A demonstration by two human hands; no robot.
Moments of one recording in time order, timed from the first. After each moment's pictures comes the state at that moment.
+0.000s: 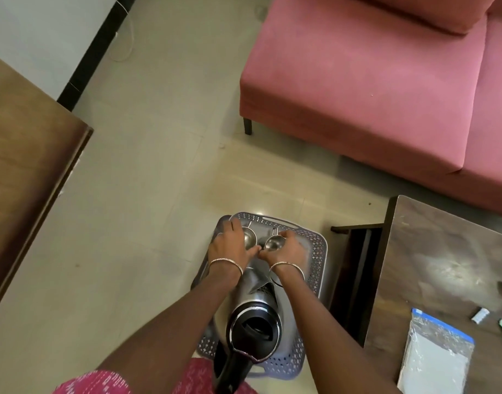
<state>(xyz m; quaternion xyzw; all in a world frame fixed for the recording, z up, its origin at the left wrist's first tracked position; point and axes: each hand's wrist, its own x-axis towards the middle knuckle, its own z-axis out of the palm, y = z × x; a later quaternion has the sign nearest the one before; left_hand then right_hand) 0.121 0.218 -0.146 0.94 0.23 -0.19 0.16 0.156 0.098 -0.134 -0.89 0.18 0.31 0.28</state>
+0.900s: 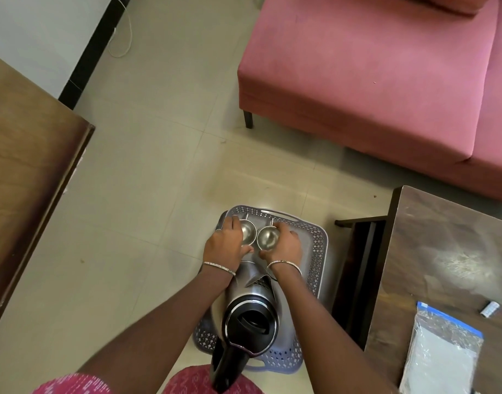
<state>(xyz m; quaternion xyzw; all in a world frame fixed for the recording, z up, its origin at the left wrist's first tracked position) 0.113 0.221 -0.150 0.96 0.13 -0.22 0.07 0.154 0.092 -0.153 -0.92 0.09 0.32 0.23</state>
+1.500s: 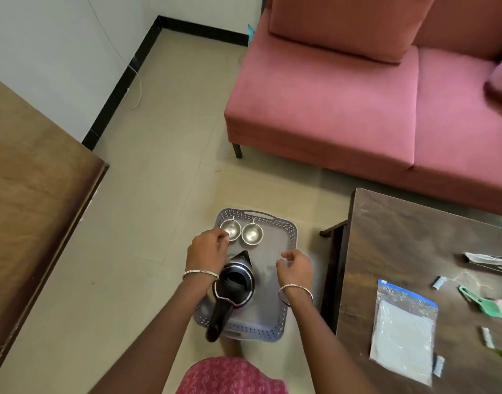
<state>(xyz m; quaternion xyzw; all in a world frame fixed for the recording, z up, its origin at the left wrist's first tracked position) 0.057 0.207 -0.027 0.92 0.23 -0.06 0.30 0.079 0.010 -0.062 -0.89 0.19 0.20 0.36</state>
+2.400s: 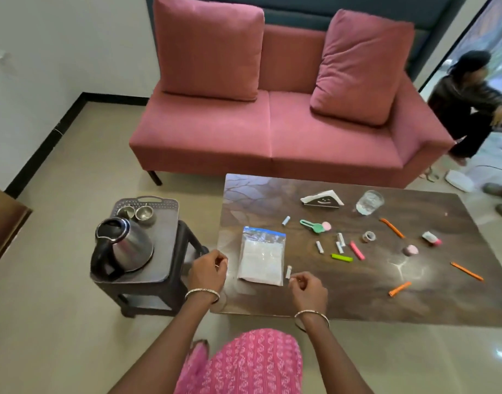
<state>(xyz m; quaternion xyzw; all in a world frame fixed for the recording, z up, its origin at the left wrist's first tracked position) -0.138 -0.186 0.079 0.92 0.15 -0.02 0.37 -0.163 -0.412 0.066 -0.87 0.27 0.05 0.40</state>
